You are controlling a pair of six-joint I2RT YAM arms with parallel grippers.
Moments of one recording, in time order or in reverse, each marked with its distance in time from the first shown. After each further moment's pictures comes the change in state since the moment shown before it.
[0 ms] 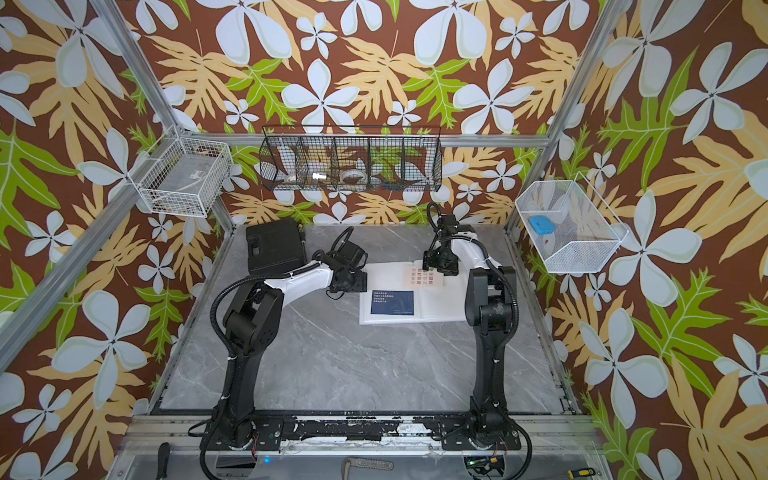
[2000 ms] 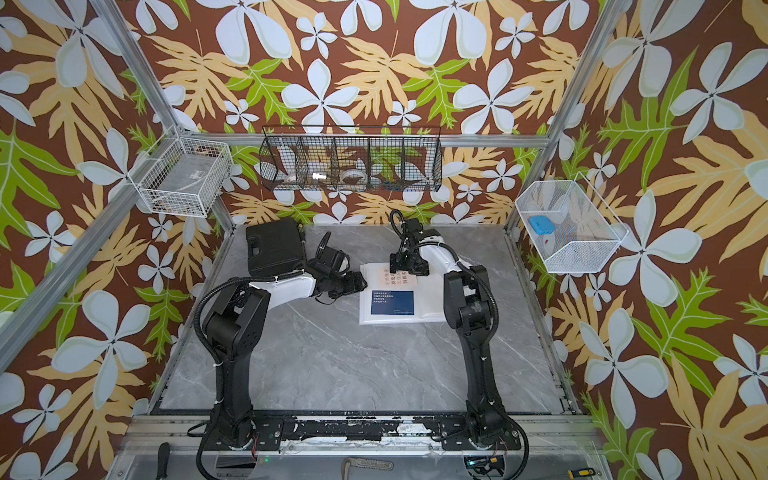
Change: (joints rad) left arm 0.077 -0.106 -0.248 0.328 0.303 -0.100; right arm 0.190 0.069 0.043 0.098 -0.028 0.079
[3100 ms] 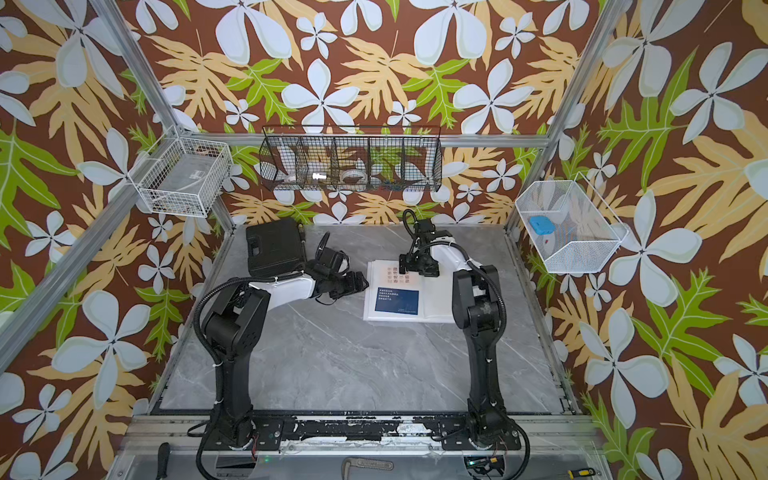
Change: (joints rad) left arm 0.000 -0.007 -0.029 0.051 0.032 -0.009; right arm -0.086 -0.061 -0.097 0.020 0.007 -0.093
